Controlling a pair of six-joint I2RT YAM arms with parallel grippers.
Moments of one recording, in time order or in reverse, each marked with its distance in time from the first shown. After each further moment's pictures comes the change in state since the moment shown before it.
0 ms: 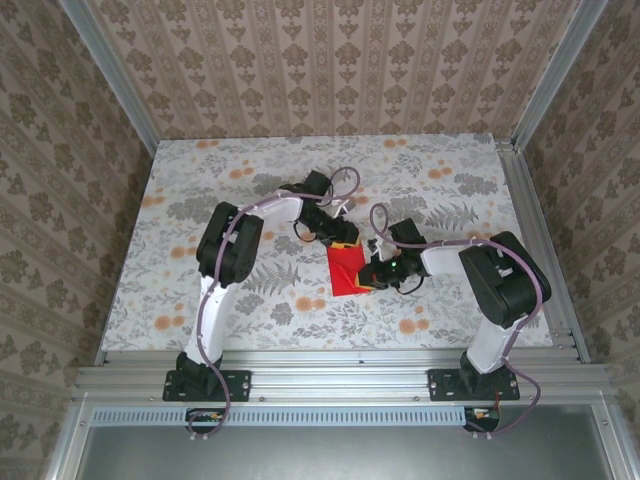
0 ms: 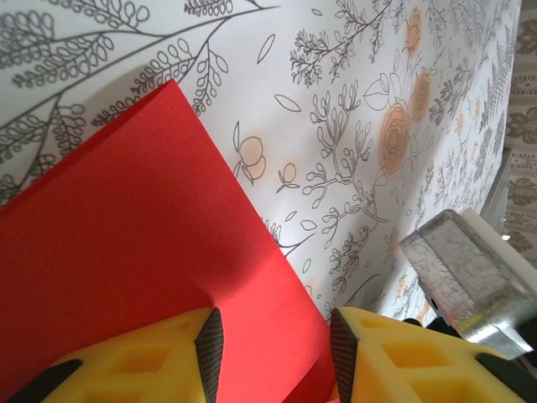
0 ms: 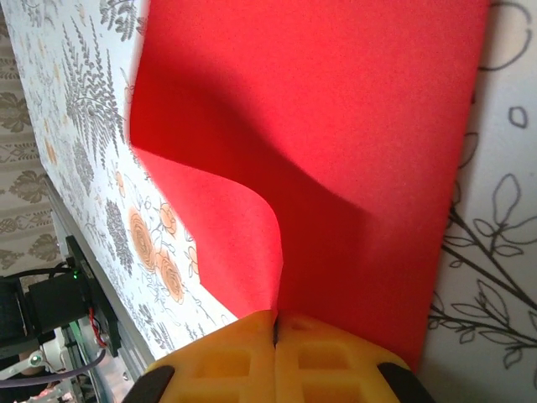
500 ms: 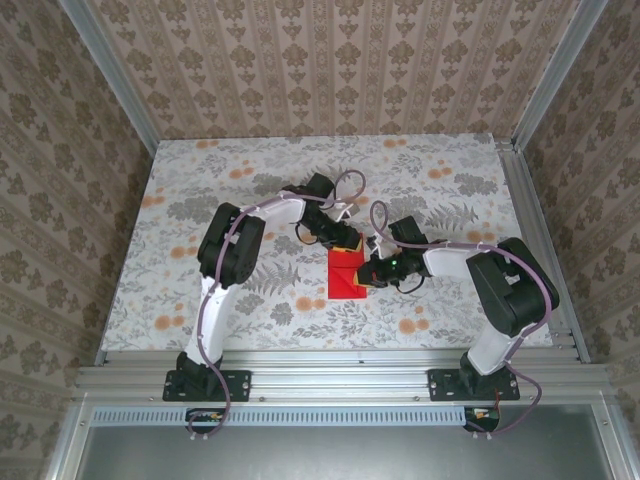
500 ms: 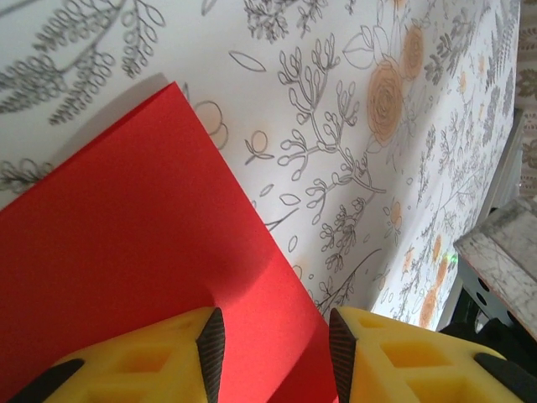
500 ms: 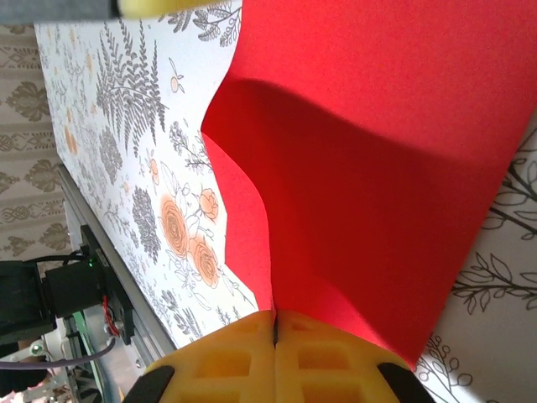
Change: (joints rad) left arm -0.021 -0.005 -0.014 -0.041 0.010 0.113; right arm 0.014 -0.059 0.005 -0.043 -0.008 -0.010
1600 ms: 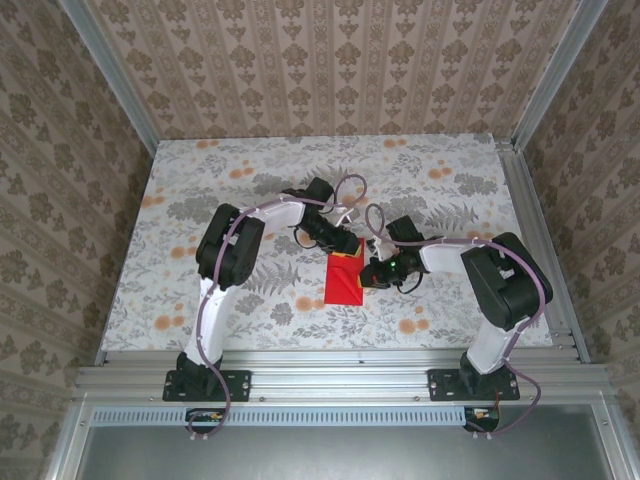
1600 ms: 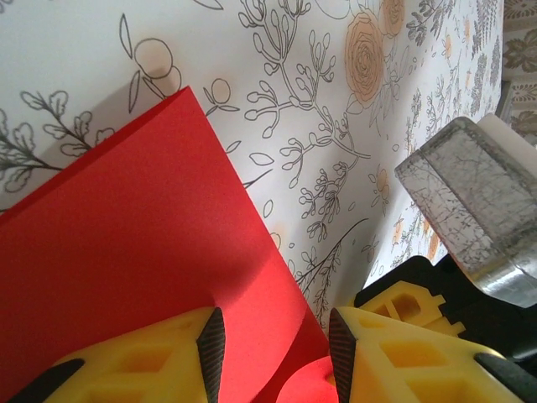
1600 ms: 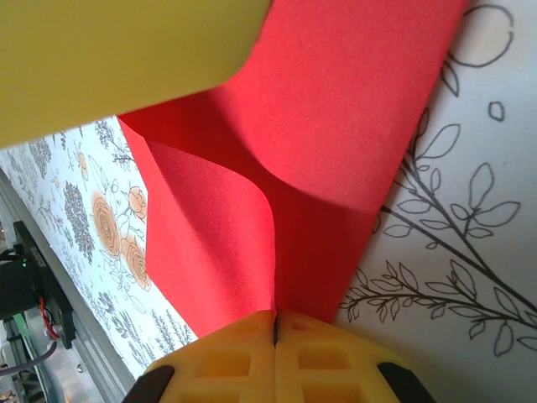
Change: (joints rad) left arm -0.005 -0.022 -0.049 0.000 0.034 0.044; right arm 0.000 0.049 0.041 -0.090 0.087 -0.115
